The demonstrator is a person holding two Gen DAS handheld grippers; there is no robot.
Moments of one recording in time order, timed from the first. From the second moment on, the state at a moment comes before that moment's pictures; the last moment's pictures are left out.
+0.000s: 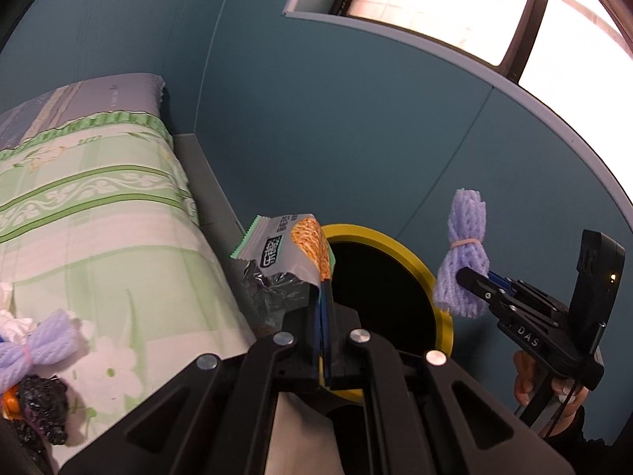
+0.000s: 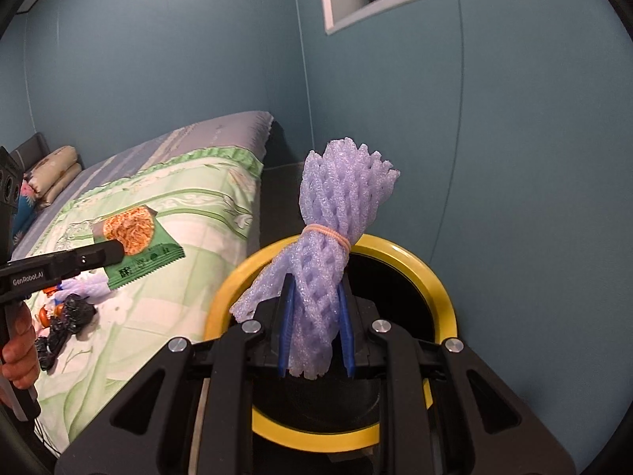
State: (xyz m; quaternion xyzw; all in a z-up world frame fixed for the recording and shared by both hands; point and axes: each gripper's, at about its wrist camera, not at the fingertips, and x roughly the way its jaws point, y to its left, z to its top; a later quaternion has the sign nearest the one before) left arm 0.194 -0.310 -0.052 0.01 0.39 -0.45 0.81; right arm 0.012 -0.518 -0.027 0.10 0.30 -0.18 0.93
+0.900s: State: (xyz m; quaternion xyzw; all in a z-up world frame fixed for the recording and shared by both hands) left arm 0.195 -0.399 -0.103 0.03 0.44 -0.47 0.76; right arm 0.011 -0.557 -0.066 0.13 0.34 -0.20 0.91
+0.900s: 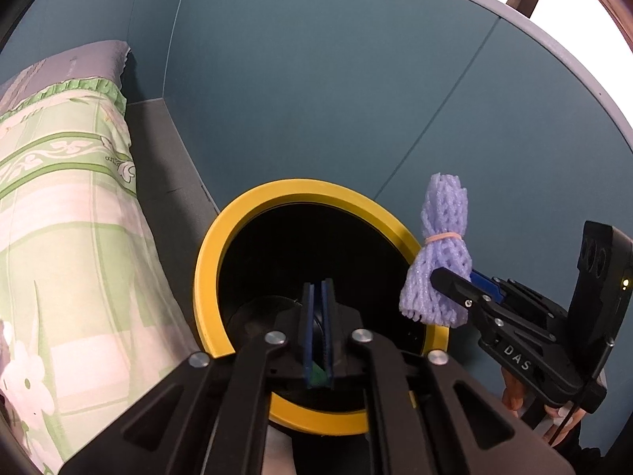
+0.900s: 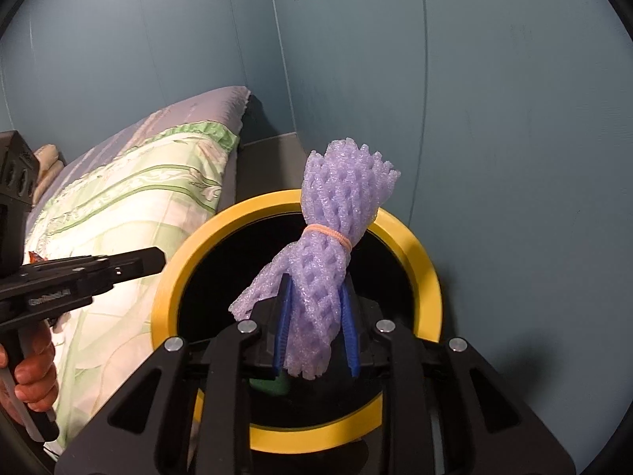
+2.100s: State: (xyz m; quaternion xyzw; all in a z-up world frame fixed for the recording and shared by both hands) left arm 0.220 -0.132 -0.035 -0.04 0.34 -0.25 0.90; right arm 0.049 -0.440 0.003 0.07 0.28 -0.10 0.95
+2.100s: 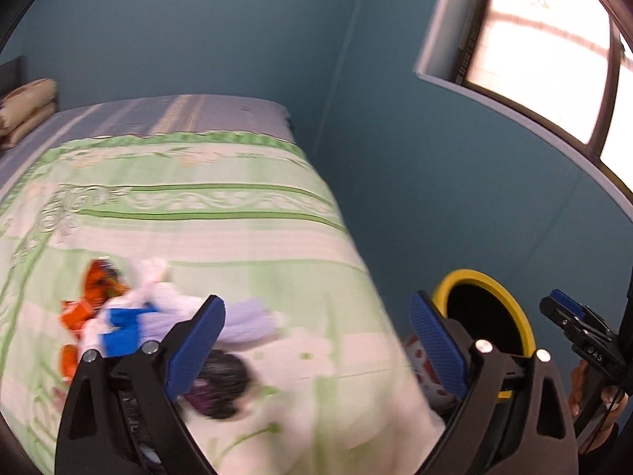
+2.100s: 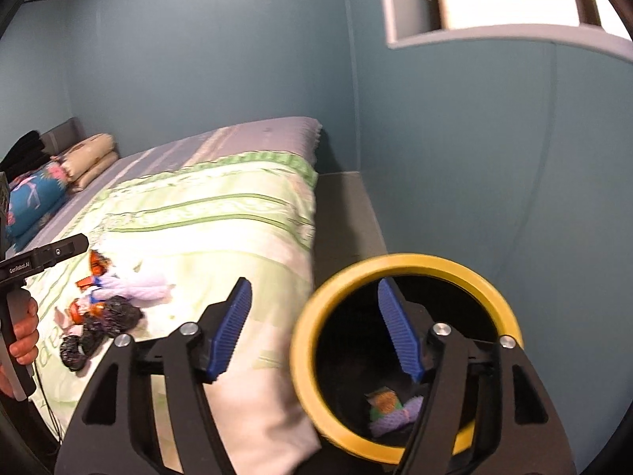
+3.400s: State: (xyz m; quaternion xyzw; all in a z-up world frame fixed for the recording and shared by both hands) left arm 0.202 0.090 -0.134 -0.11 0.41 -0.09 0.90; right arm 0.191 -0.256 -0.054 0.02 0.34 0.07 0.94
